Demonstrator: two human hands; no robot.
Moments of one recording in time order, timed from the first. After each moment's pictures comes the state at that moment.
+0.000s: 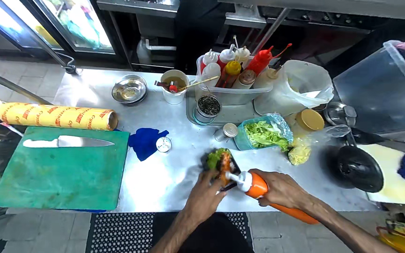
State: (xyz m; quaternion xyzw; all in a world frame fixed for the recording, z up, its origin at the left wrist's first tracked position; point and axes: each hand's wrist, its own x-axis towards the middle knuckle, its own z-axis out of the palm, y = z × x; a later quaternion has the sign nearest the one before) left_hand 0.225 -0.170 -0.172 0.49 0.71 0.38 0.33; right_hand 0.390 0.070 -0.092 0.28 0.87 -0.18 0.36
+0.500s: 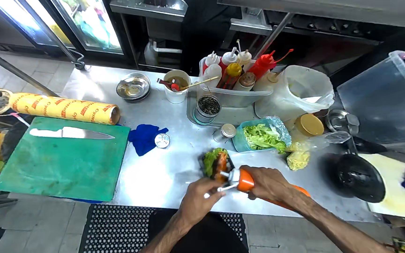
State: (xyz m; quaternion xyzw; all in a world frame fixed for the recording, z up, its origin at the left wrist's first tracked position) left_hand 0.243 -0.178 -0.165 0.42 0.64 0.57 0.30; right_hand 0.370 0.067 -0.097 0.24 0.89 -0.11 0.38
